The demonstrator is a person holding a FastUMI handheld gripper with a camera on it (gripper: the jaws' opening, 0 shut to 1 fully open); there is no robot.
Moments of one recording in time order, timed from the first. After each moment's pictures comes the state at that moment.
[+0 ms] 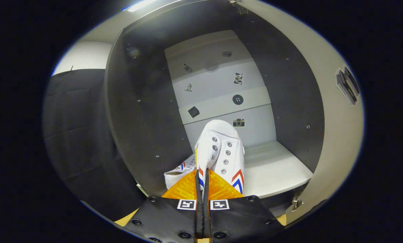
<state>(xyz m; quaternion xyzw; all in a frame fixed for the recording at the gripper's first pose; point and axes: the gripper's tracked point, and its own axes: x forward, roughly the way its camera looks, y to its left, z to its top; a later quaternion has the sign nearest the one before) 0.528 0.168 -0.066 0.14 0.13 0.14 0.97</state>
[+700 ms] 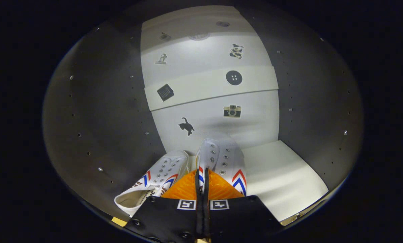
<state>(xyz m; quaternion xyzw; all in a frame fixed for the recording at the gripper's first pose) 0.630 0.182 -0.132 0.12 0.24 0.07 0.96</state>
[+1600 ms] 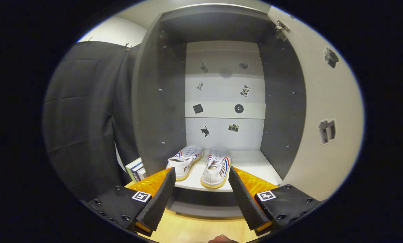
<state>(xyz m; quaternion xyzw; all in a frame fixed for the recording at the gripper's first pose) 0.412 0.165 -0.033 0.03 0.16 0.13 0.98</state>
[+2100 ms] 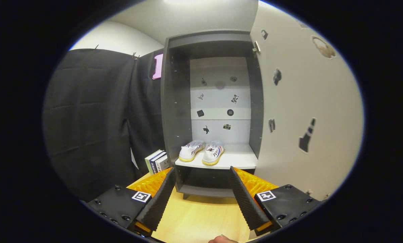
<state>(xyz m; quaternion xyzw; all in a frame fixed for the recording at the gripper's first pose) 0.259 0.102 0.014 0.04 0.15 0.14 0.98</state>
